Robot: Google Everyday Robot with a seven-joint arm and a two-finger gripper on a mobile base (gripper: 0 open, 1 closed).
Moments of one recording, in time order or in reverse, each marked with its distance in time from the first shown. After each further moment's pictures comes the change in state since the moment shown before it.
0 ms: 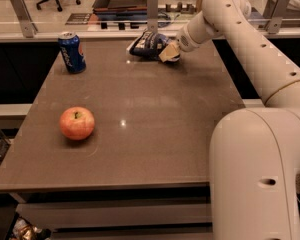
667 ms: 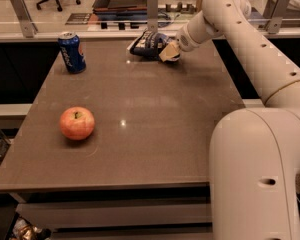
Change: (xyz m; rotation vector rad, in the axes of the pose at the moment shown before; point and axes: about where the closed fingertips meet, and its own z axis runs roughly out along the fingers) arm -0.003 0.000 -0.001 -0.002 -0.007 -0.006
